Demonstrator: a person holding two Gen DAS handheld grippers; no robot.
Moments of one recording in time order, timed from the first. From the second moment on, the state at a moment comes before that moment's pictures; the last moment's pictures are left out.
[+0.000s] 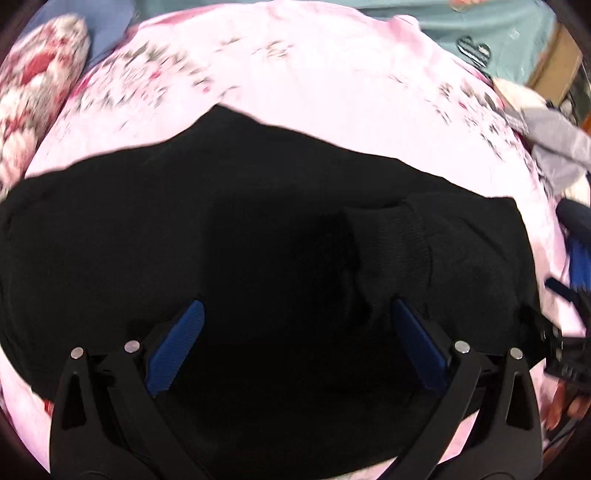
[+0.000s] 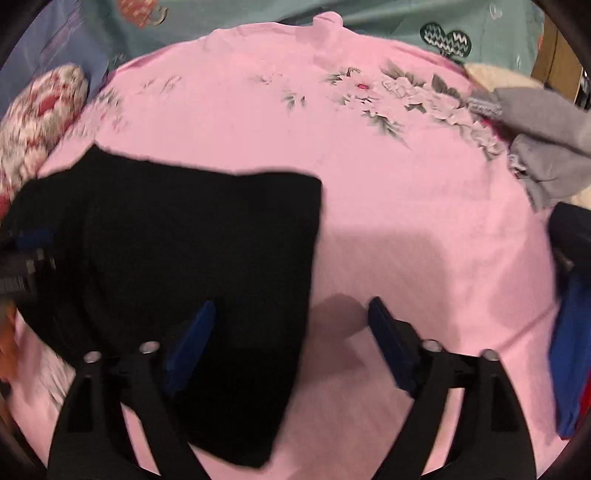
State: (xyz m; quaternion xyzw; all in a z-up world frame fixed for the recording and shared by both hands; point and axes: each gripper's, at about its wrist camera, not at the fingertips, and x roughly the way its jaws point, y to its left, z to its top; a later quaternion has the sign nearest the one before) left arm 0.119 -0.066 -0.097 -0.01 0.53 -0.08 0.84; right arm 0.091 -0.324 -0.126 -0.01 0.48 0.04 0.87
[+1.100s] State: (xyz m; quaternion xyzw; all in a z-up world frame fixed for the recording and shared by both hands) left arm 0.056 0.198 -0.069 -0.24 0.48 0.09 0.84; right arm 0.047 -0.318 -0.110 0.09 0.45 0.04 0.89
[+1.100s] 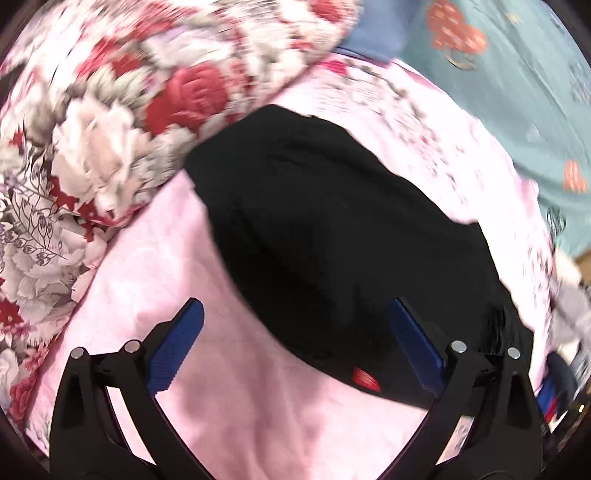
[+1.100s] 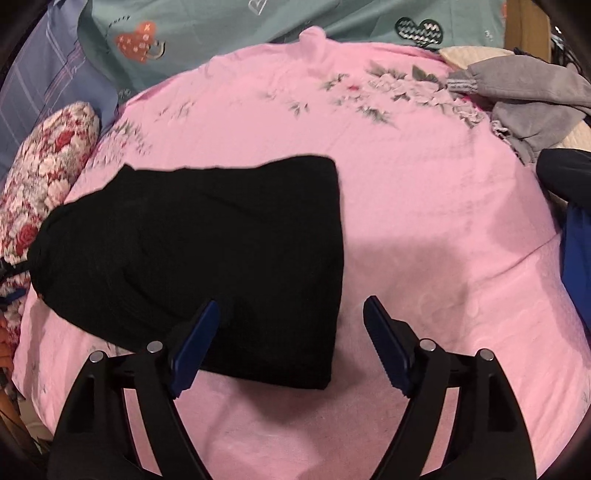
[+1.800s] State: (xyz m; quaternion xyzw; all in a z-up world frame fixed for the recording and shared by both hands) left arm 0.129 0.214 -0.084 -0.19 0.50 0.10 0.84; right arm 0.056 -0.307 -0.086 0.12 0.40 0.05 0.91
